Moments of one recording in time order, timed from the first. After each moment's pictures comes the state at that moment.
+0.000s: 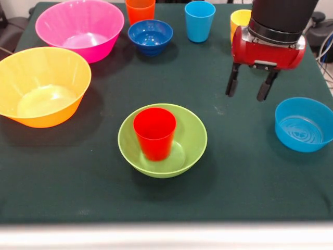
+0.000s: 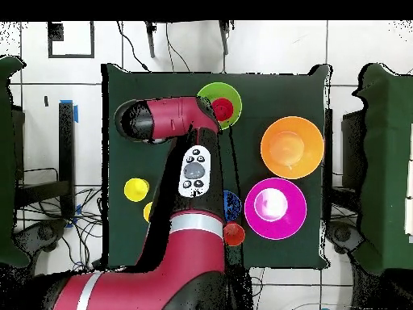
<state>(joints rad) 0.03 -0.40 -0.08 1.16 -0.10 0.65 1.90</state>
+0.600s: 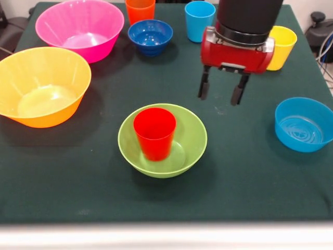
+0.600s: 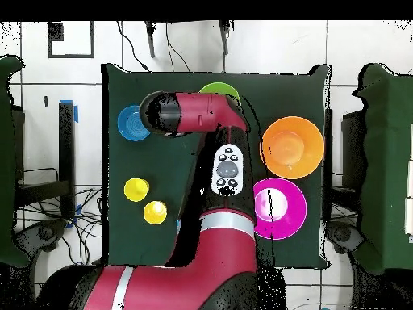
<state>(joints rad) -0.06 -0.41 -0.06 1.16 -0.07 0.65 1.90</state>
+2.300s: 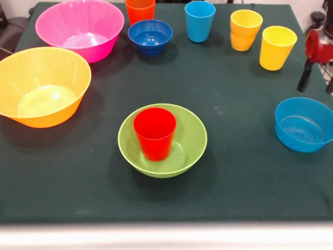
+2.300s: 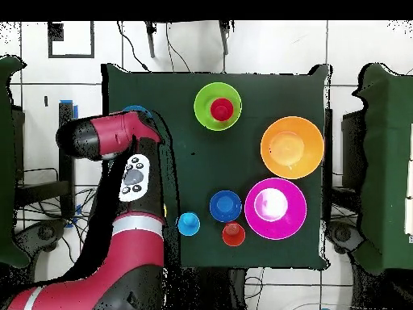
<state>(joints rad) 0.21 -0.33 -0.08 1.16 0.00 0.64 1.95</state>
